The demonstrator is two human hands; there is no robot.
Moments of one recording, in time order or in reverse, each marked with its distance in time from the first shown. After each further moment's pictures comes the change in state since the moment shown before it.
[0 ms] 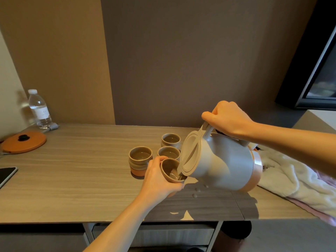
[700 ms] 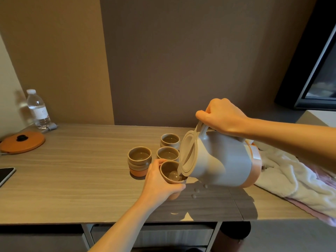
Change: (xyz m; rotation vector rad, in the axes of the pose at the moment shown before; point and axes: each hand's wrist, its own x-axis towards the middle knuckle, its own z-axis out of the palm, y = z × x) left_hand -0.004 0.000 0.007 -0.121 -0.004 -0.047; right_hand 0.007 -0.011 -0.001 -0.057 -0.037 -0.061
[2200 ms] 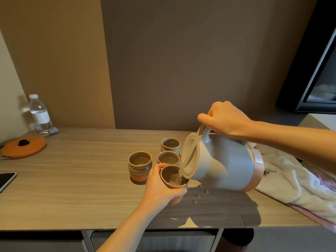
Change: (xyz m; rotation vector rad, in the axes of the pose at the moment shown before) left_hand 0.003 0.000 0.004 -0.033 0.008 -0.033; right_hand 0.001 0.000 -0.009 -0.019 0.006 0.005
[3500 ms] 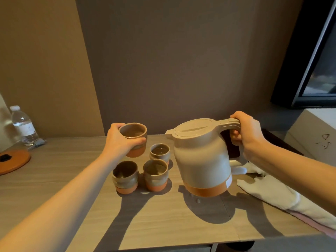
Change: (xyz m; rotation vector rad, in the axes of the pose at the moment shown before) left_hand 0.133 0.051 -0.068 0.107 0.239 0.011; right_hand -0.010 0.102 0.021 1.129 0.291 0.714
